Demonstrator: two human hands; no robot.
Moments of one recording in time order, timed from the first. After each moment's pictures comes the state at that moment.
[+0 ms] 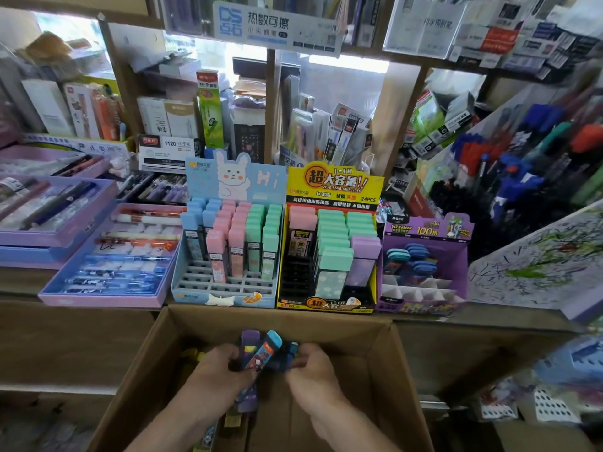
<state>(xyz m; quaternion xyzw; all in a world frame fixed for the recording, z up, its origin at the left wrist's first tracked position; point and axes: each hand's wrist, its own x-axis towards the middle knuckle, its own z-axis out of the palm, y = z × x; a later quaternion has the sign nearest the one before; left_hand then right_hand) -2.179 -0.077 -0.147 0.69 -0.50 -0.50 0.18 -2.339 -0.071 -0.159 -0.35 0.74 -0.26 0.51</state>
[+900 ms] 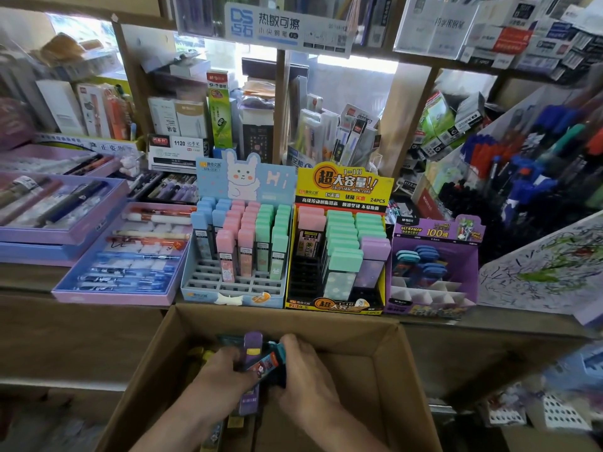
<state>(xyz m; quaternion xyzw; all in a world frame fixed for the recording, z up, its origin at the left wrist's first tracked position) -2.172 -0.075 -0.146 0.67 -0.43 -0.57 0.19 -2.331 -0.079 -0.186 -0.69 0.67 -0.10 0.27</state>
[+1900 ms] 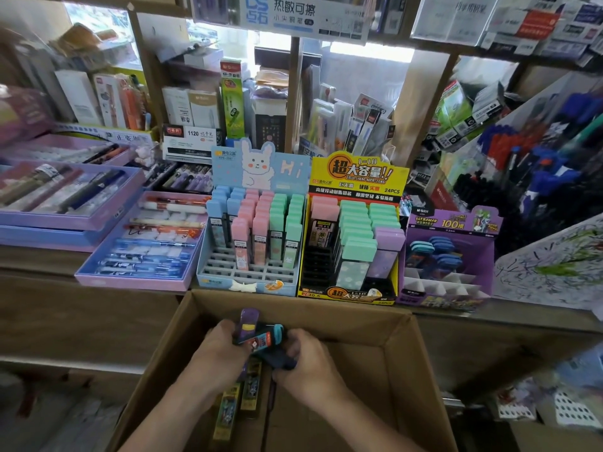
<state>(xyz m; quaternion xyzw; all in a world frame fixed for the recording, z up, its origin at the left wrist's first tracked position) -2.152 -0.085 -0.162 0.71 -0.50 -0.44 0.23 -2.326 -0.080 -0.196 -0.61 0.67 -0.18 0.39</state>
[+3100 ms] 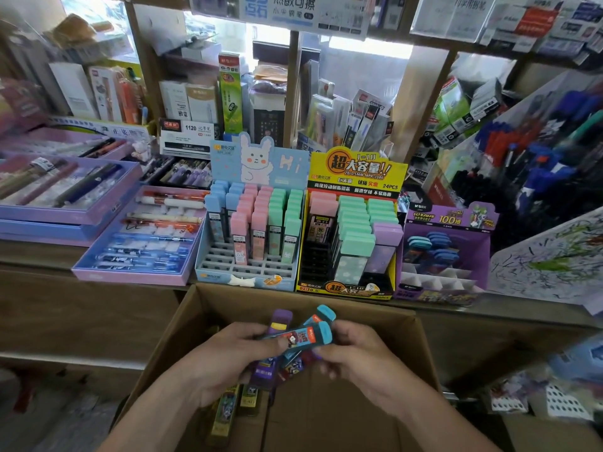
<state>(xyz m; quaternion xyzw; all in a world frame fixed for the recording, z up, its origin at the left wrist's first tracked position) -2.158 -0.079 -0.132 0.54 -0.38 -0.72 0.21 -2.393 -0.059 -0.141 -0.43 0.56 -0.31 0.64</state>
